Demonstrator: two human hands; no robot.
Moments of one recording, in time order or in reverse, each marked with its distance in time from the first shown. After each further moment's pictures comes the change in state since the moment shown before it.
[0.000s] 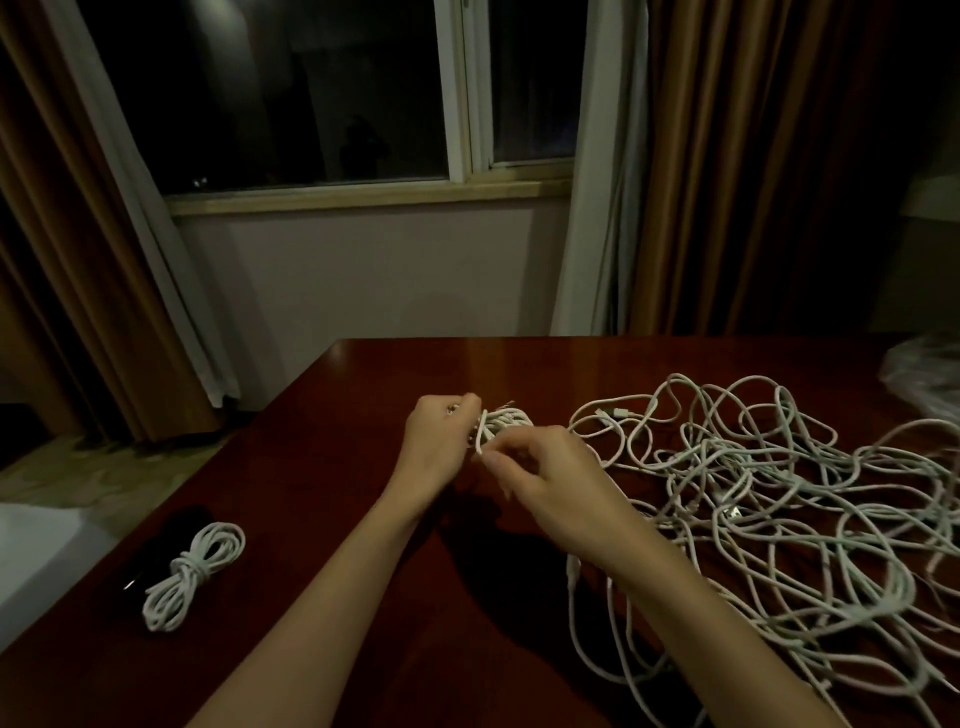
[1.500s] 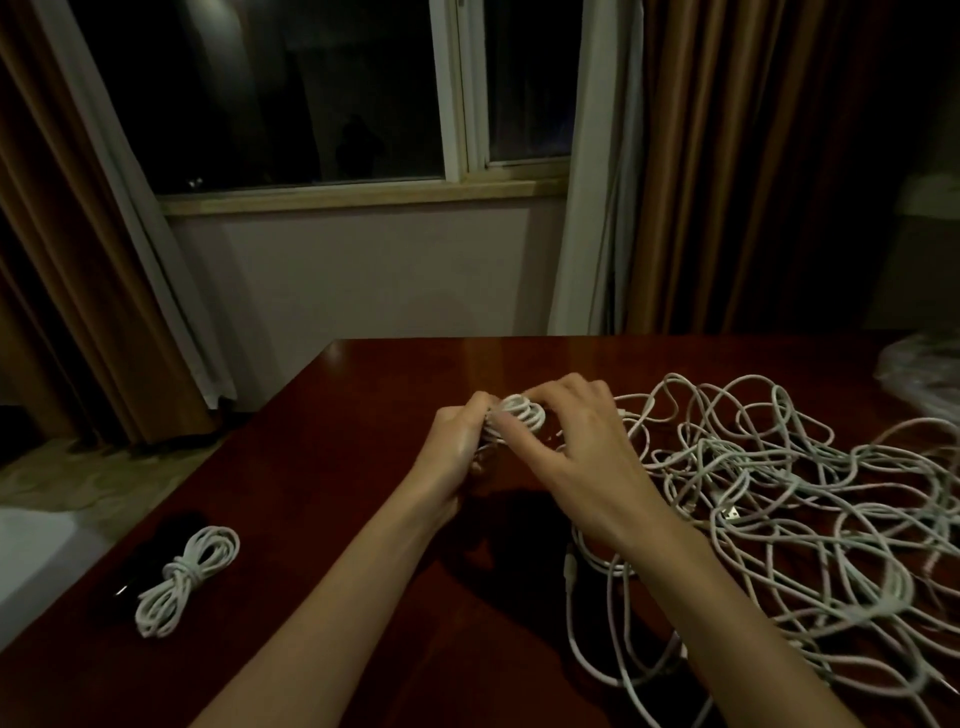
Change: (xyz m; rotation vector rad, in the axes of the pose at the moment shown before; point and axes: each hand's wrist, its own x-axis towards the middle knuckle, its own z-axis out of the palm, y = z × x) left_hand -0.013 0.021 0.015 -0.438 -0.168 -0.360; right_hand 0.003 0.010 -0.015 -0.232 0.223 0.002
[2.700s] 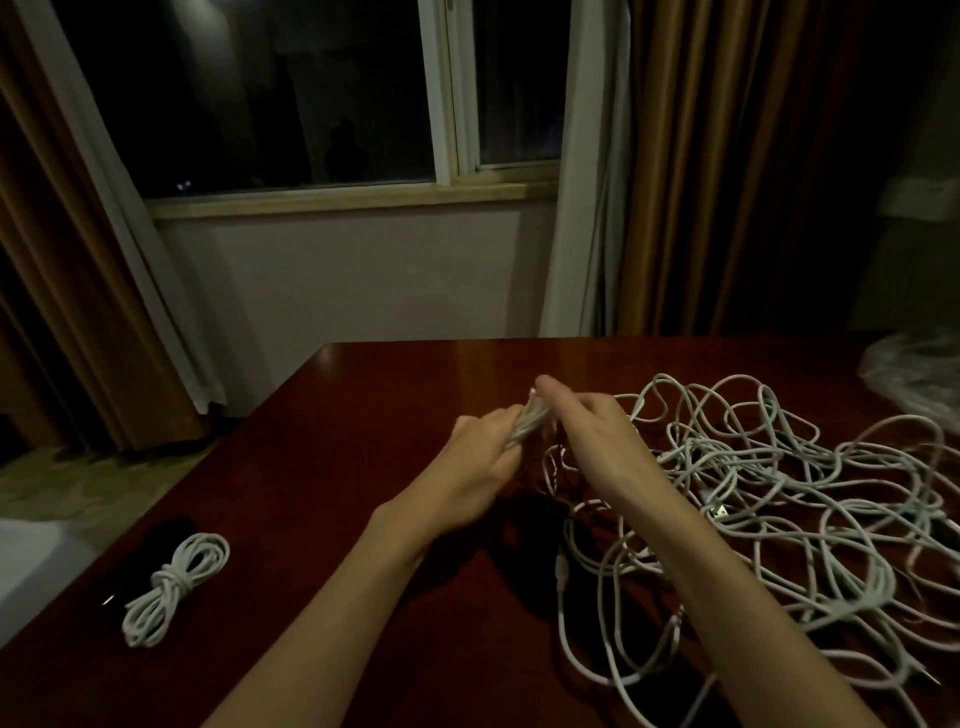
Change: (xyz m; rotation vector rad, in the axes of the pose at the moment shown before) left_hand 0.003 -0.010 -0.004 0.836 -0.325 0.575; right_hand 0.009 0.001 -0.019 0.503 -0.066 0.340
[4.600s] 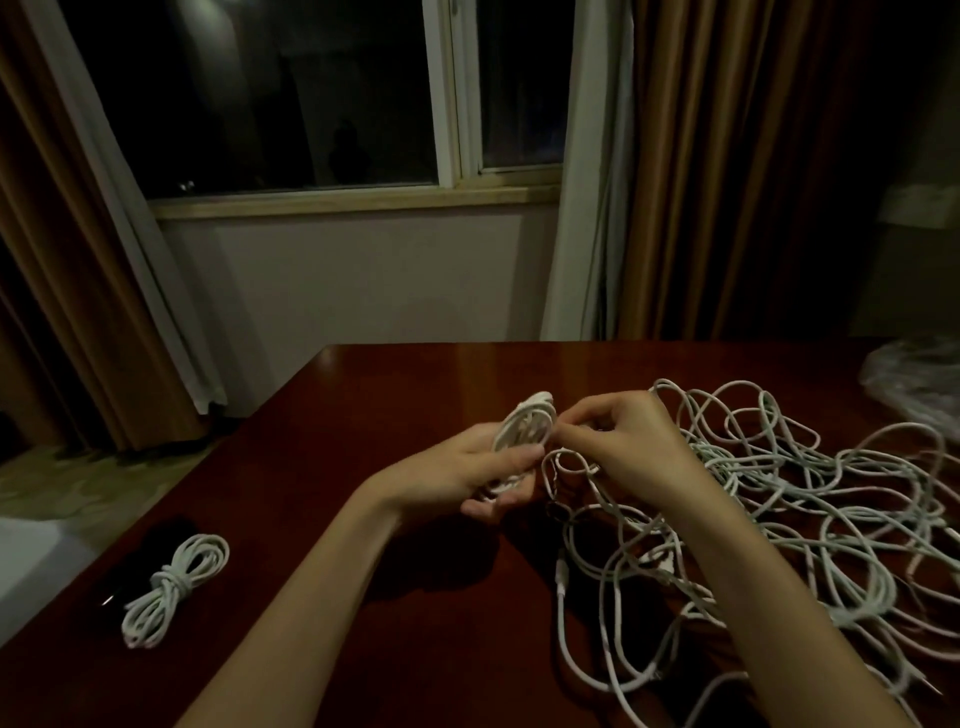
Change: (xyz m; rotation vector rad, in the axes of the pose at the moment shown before) left_hand -0.011 0.008 -0.025 -0.822 -0.450 -0.100; right_hand 0.002 0.008 -0.024 -0.166 -0.008 -0.118
